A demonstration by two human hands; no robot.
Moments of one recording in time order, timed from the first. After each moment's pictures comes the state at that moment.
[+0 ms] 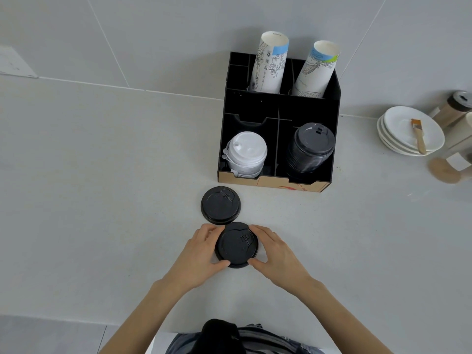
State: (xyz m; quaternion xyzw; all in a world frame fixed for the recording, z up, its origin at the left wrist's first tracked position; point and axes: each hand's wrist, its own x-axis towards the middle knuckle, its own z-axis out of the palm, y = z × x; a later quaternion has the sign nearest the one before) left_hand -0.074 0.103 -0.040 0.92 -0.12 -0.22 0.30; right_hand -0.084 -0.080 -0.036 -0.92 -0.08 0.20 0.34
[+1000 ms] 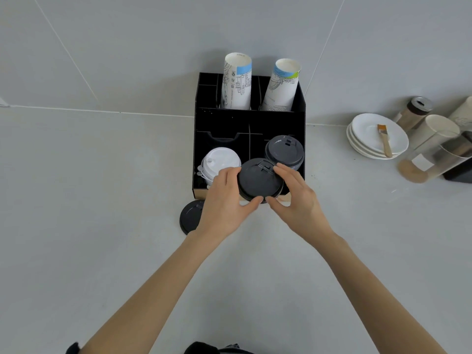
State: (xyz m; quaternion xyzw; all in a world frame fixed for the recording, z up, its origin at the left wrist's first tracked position) left_hand 0.009 0.005 0.029 0.92 -0.13 0.02 0.38; right_hand -0.013 -0.145 0.038 -0.93 -0.03 -0.06 0.37
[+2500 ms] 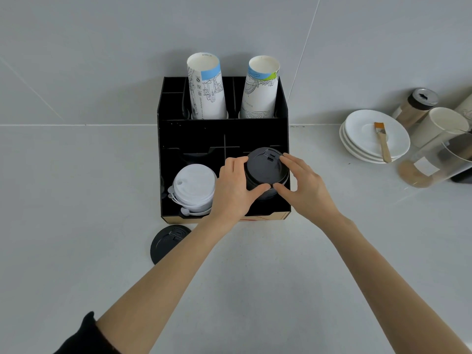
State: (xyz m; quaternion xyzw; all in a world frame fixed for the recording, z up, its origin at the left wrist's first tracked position) left_hand 0.091 -0.071 0.010 0.91 -0.11 -0.04 0.40; right_hand 0.061 -0.214 0.029 -0.94 0.02 -0.01 0.33
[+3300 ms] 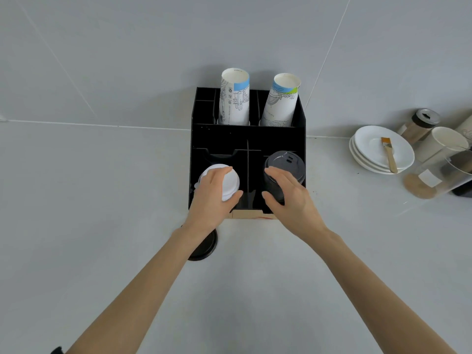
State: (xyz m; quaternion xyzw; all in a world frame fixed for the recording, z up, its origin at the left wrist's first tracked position) left_hand 0.060 0.017 0.026 0.91 -0.09 -0.01 0.40; right_hand 0.029 -0.149 0.042 -0.93 -0.05 -0.04 0.35
